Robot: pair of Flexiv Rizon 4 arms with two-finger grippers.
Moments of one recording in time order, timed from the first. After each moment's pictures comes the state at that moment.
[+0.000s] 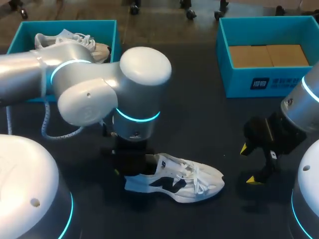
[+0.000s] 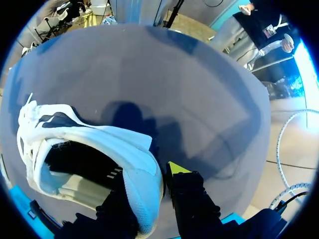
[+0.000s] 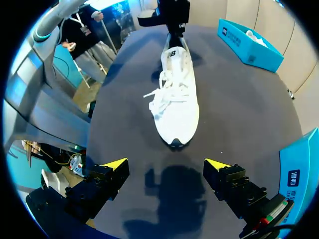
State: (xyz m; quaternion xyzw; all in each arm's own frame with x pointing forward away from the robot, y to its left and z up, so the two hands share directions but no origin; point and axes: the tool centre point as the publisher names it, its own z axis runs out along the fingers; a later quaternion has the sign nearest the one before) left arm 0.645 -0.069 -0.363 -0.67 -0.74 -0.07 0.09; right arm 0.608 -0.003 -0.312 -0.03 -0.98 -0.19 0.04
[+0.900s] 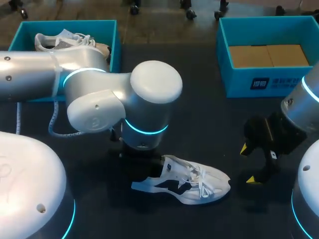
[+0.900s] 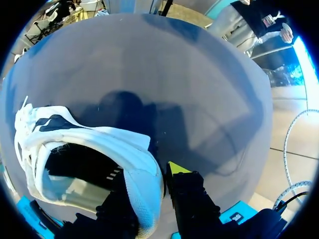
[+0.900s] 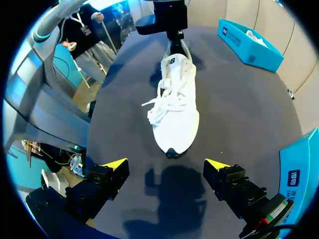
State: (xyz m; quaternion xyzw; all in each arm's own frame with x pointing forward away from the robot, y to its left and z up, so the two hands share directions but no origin) left arm 0.652 -0.086 -0.373 -0.70 -0.71 -0.10 0.06; right arm 0.608 -0.003 -0.312 -0.03 -0.98 -0.19 0.04
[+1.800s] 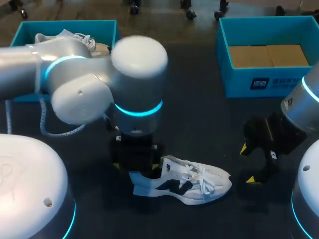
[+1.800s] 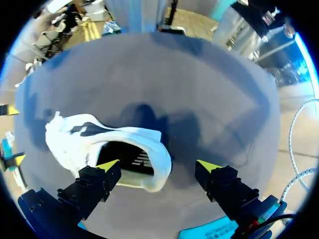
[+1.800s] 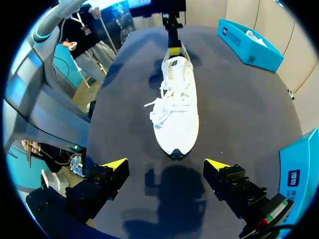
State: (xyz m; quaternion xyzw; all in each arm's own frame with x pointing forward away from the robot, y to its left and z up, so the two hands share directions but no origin) left arm 0.639 -0.106 -0.319 -0.69 -0.72 -0.01 0.03; right arm 0.608 -0.003 -0.312 -0.03 -0.98 -0.19 0.04
